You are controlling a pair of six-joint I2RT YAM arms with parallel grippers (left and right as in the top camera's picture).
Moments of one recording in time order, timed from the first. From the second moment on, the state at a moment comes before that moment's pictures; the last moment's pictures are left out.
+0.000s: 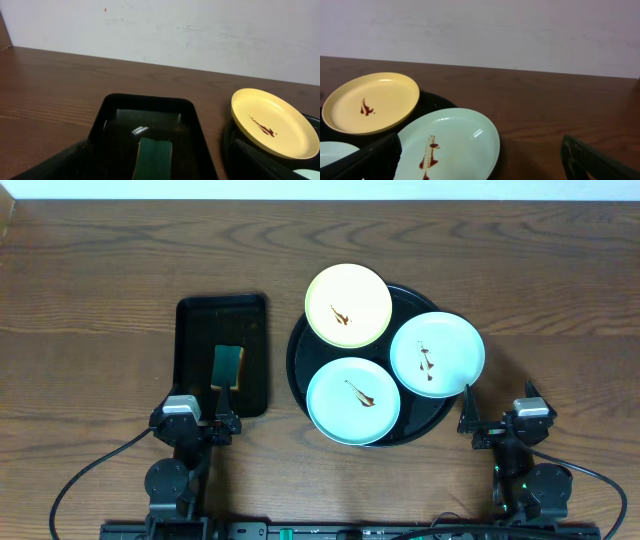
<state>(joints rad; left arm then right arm) -0.02 0.01 0.01 -0.10 0.01 -0.14 0.02 0.01 0.01 -0.07 -0.06 -0.01</state>
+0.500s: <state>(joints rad) -0.02 0.01 0.01 -0.10 0.01 -0.14 0.02 0.01 0.01 -0.07 -0.06 -0.01</state>
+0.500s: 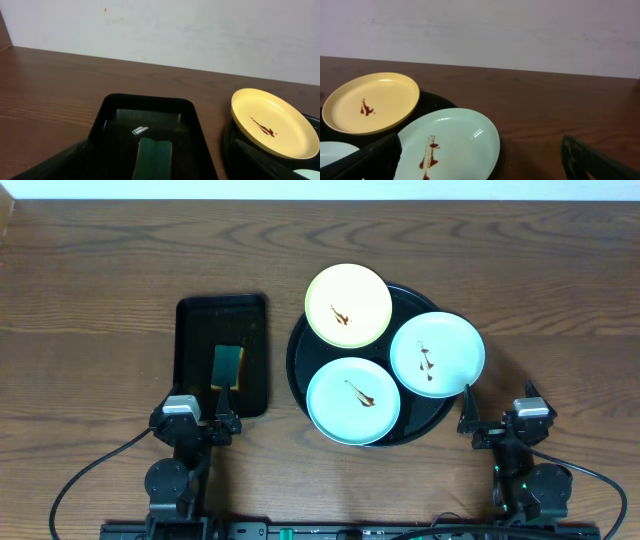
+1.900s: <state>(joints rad) -0.02 0.94 0.89 -0.96 0.08 -0.20 0.02 0.90 0.73 -0.64 -0.33 0.17</state>
